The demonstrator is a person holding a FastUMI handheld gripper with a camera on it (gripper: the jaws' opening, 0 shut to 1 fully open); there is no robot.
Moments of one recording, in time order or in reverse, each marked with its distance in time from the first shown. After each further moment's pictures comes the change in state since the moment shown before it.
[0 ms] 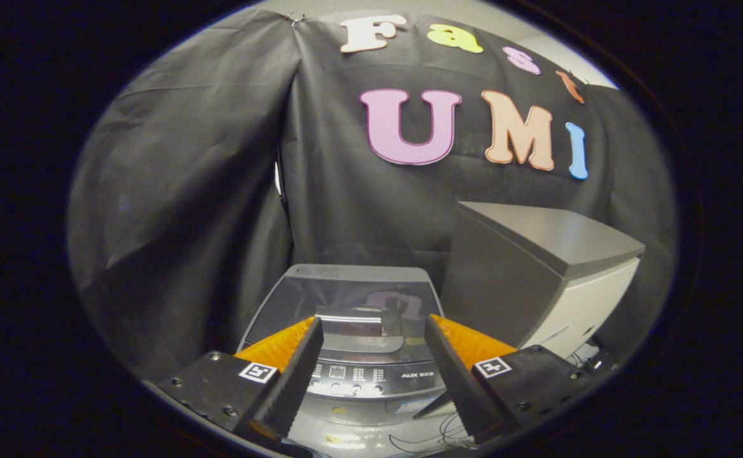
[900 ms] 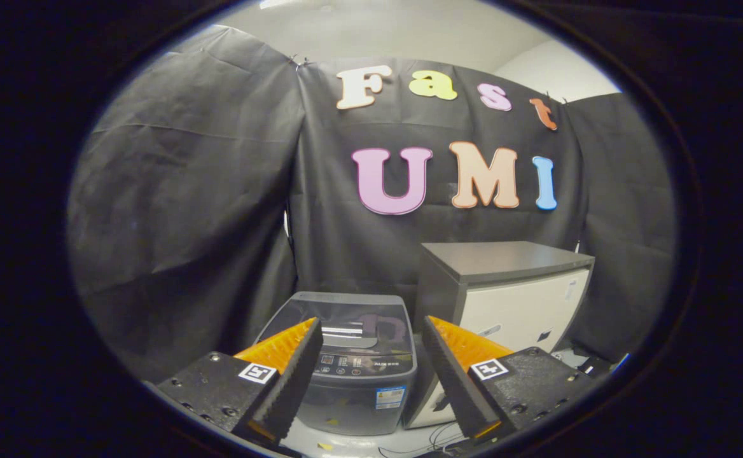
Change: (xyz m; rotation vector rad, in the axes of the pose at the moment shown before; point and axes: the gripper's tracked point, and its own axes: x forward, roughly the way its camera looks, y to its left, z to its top) arm -0.137 -0.049 0.016 0.036 -0.212 0.007
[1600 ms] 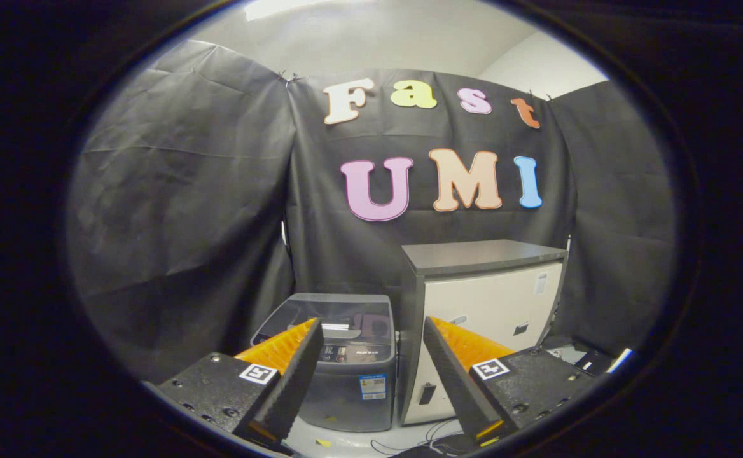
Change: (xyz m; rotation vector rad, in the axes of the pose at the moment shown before) arm -0.052 -0.053 -0.006 0.021 -0.027 0.007
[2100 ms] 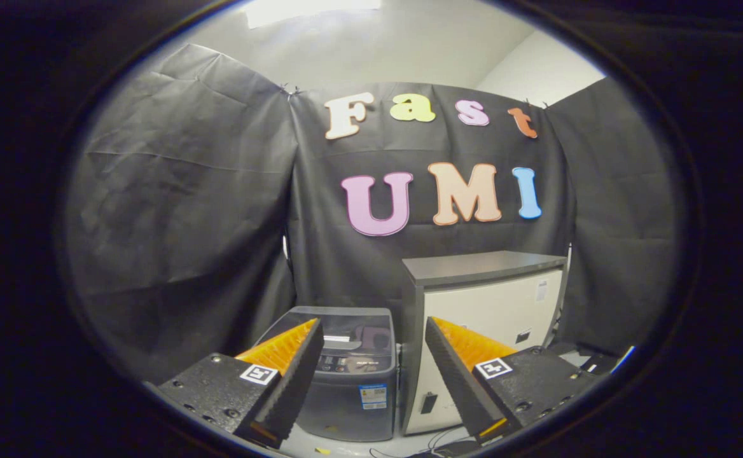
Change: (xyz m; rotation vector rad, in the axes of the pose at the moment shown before) arm -0.001 0.014 0.000 -0.008 -0.079 0.033
